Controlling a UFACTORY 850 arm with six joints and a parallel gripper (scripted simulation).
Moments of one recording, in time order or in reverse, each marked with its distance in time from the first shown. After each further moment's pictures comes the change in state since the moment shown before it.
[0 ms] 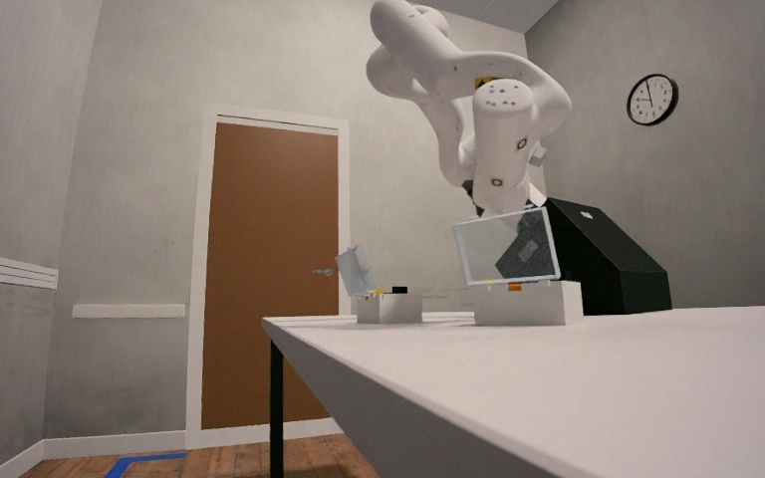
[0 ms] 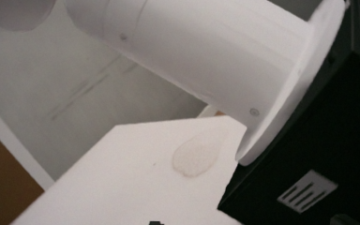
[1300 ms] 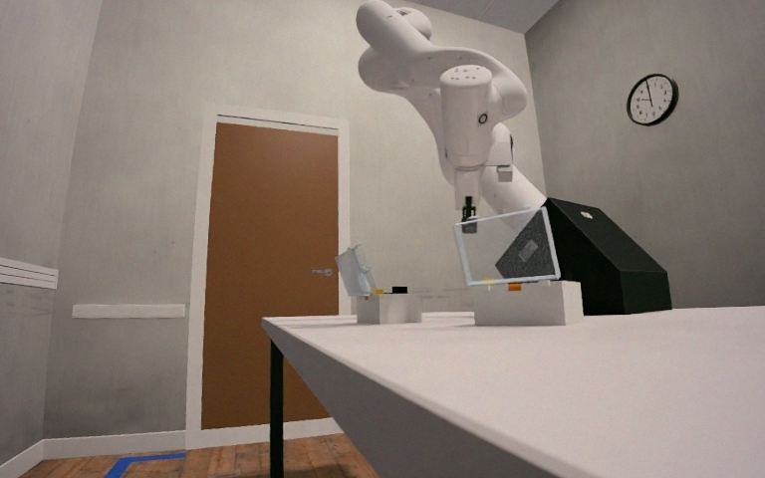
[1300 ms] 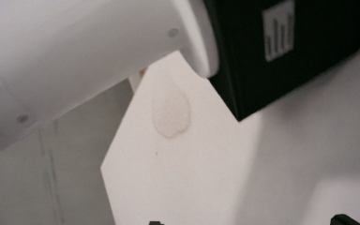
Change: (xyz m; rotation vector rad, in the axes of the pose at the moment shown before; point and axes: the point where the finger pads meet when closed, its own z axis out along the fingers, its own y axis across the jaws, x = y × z) arm -0.013 -0.070 0.017 -0.171 -0.149 1.041
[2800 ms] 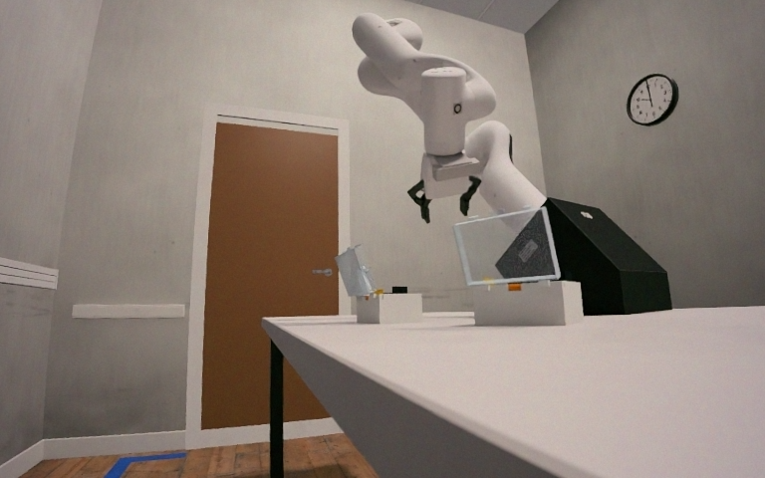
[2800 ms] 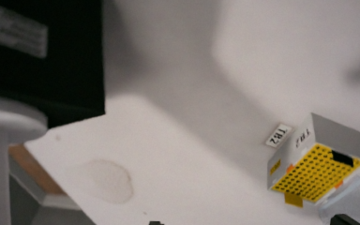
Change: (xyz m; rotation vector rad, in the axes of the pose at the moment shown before) arm -0.057 -0.031 0.028 -0.234 0.102 1.159
